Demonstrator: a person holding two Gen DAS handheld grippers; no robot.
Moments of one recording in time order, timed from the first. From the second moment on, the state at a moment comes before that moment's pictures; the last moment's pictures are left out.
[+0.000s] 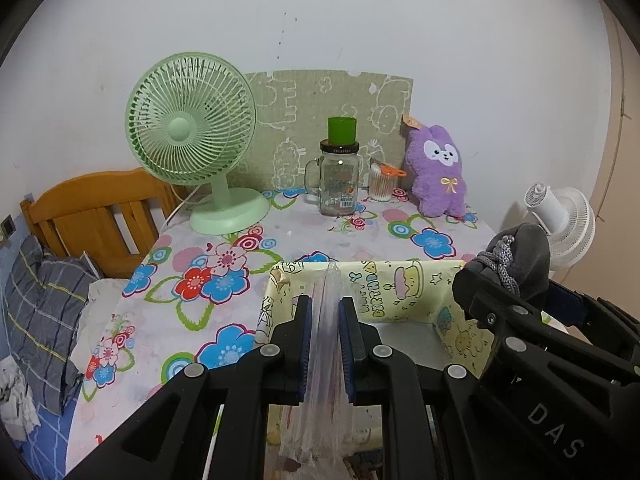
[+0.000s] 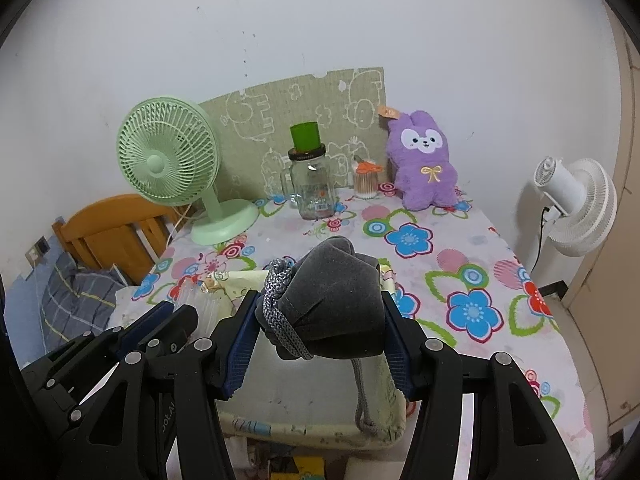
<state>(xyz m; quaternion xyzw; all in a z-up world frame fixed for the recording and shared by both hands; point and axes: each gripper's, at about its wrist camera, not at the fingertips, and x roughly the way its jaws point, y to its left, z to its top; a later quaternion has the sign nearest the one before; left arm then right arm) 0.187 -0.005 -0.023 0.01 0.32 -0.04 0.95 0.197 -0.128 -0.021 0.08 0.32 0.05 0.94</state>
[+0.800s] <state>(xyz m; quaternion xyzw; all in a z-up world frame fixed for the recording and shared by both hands) 0.229 0.003 -0.060 0.00 0.37 -0.03 0.93 0.242 -0.110 -0.055 0.08 0.36 0.08 0.93</state>
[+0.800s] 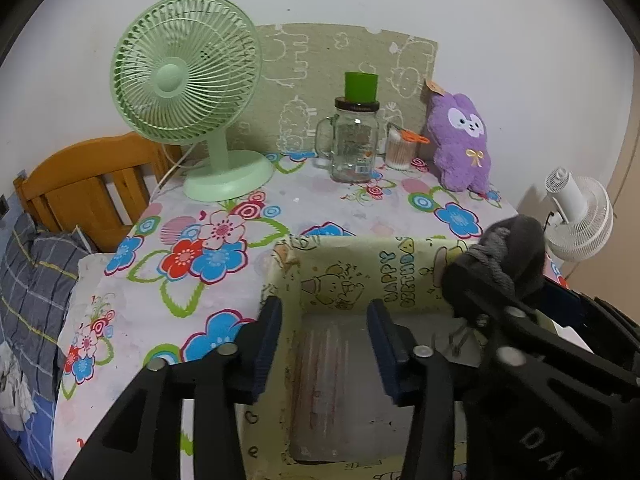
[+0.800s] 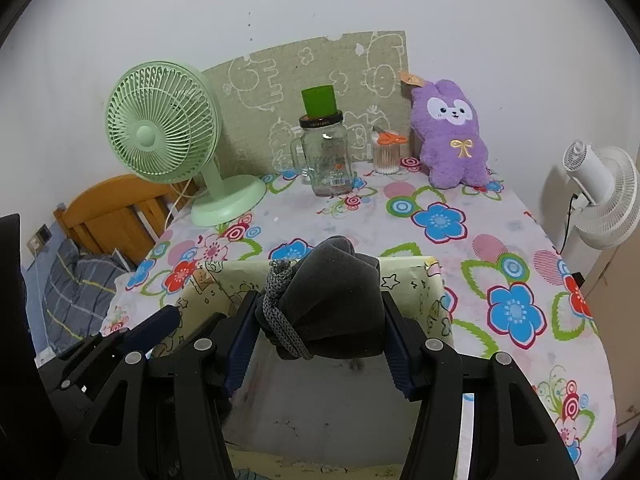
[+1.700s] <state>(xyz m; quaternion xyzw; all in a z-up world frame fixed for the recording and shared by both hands) 0.198 -0.010 -0.034 0.01 0.34 -0.03 0.94 0.211 -0.122 -0.032 0.09 0.33 0.06 0.94</state>
